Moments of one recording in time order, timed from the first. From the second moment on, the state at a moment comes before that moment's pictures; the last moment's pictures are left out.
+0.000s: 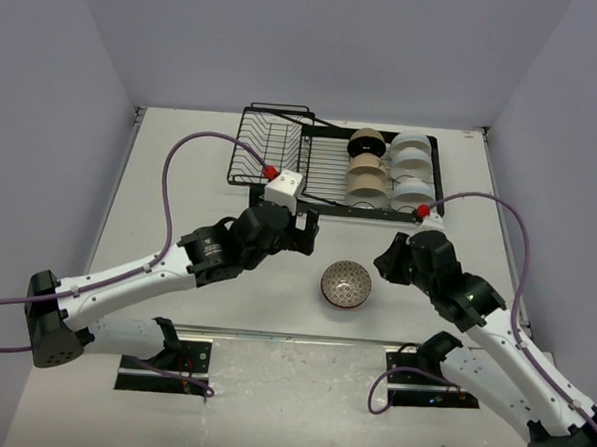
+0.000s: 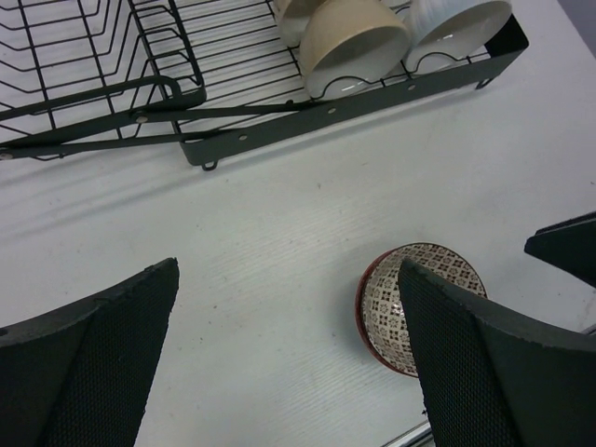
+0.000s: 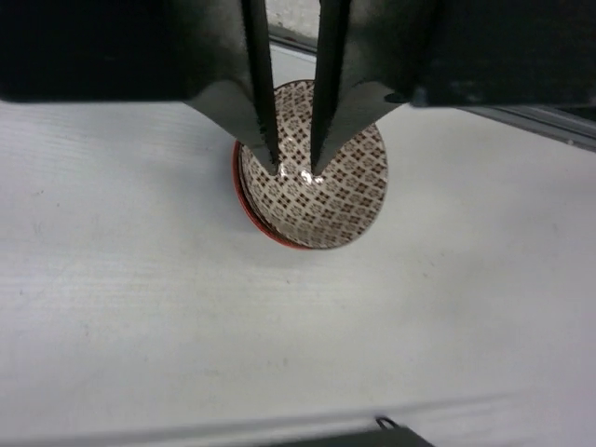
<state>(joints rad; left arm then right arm) -1.05 1.20 1.07 -0.35 -0.51 -0.42 0.61 0.72 0.66 -0.65 0.12 0.67</state>
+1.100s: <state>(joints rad) -0.97 2.30 2.04 -0.45 -0.45 0.46 0.57 0.40 1.18 -1.12 0.40 0.56</state>
